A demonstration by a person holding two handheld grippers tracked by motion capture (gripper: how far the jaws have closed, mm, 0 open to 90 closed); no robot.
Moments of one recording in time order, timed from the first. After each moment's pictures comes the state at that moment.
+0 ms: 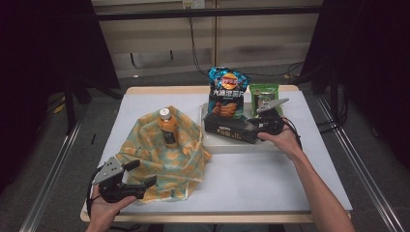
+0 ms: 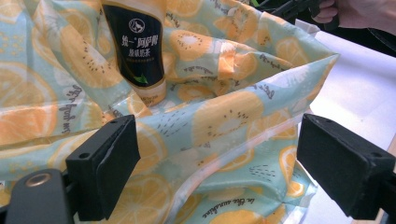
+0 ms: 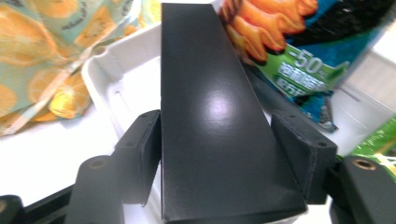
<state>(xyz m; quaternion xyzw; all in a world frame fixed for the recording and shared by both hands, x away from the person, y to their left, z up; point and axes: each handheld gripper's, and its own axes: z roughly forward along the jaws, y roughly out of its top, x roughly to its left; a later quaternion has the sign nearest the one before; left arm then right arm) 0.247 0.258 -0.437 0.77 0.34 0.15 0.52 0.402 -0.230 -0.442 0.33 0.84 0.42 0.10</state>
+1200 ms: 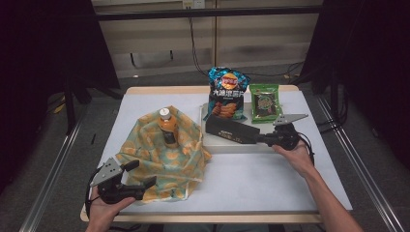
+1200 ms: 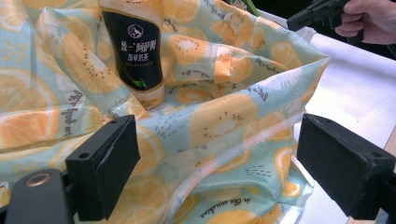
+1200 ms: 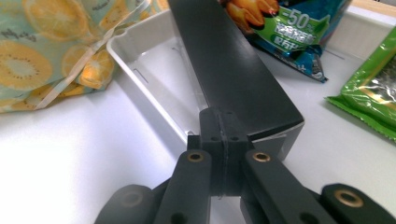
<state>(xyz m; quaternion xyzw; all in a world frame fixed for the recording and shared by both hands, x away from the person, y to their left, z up) 0.243 0.259 -0.435 0.77 0.33 0.15 0.53 0.349 -0.259 -0.449 0.36 0.81 0.45 0.12</state>
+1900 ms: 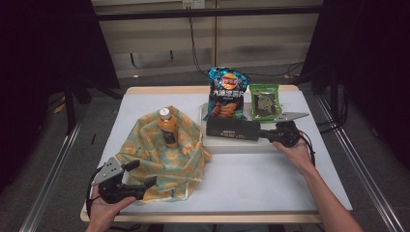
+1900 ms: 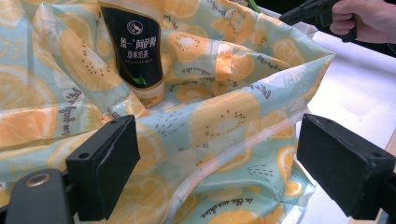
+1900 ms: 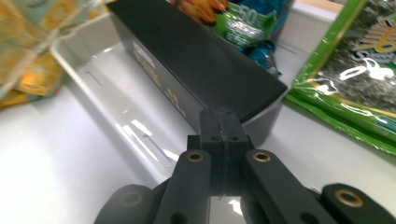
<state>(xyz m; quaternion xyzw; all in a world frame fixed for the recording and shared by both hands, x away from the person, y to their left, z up) 0.245 0.258 -0.437 0.77 0.33 0.15 0.52 0.361 -0.266 -0.456 0.40 0.80 0.43 0.16</state>
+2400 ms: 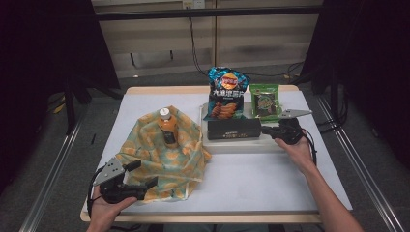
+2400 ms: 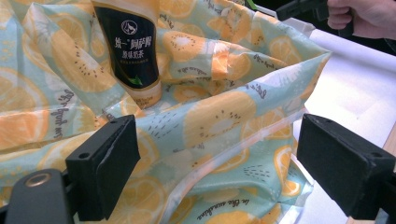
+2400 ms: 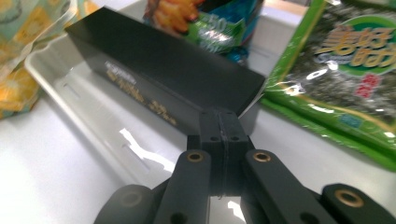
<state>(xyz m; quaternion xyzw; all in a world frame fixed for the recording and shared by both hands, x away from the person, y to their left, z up) 0.245 0.256 -0.437 0.77 0.33 0.15 0.52 0.364 -0.275 -0.450 0.42 0.78 0.43 0.18</state>
